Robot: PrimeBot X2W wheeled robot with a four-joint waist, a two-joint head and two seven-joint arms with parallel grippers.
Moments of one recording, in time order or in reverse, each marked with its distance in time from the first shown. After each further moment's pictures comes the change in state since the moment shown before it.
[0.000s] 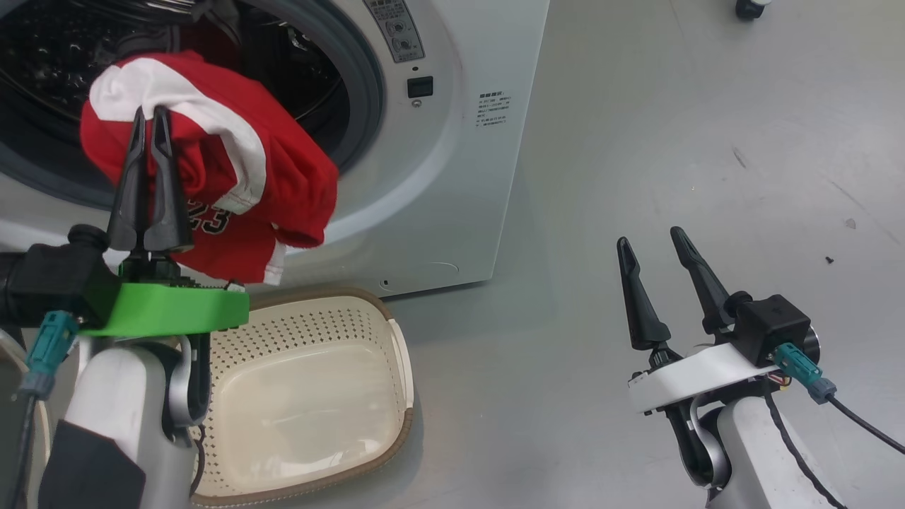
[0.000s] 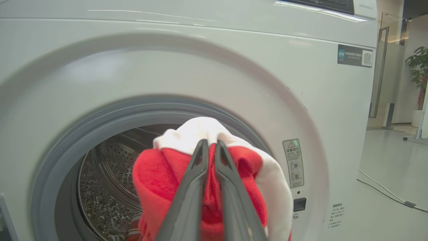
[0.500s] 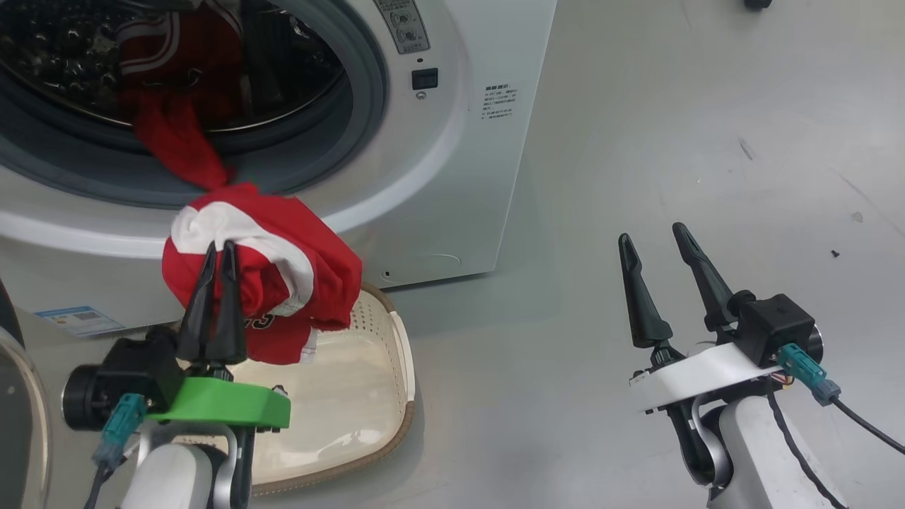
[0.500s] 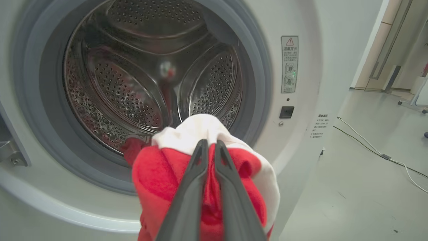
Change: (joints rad) left arm 0.221 -0.037 -0.041 0.002 -0.018 0.013 0.028; right arm 0.007 0.000 -0.003 -0.023 -0.006 0.007 0.000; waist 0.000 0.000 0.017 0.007
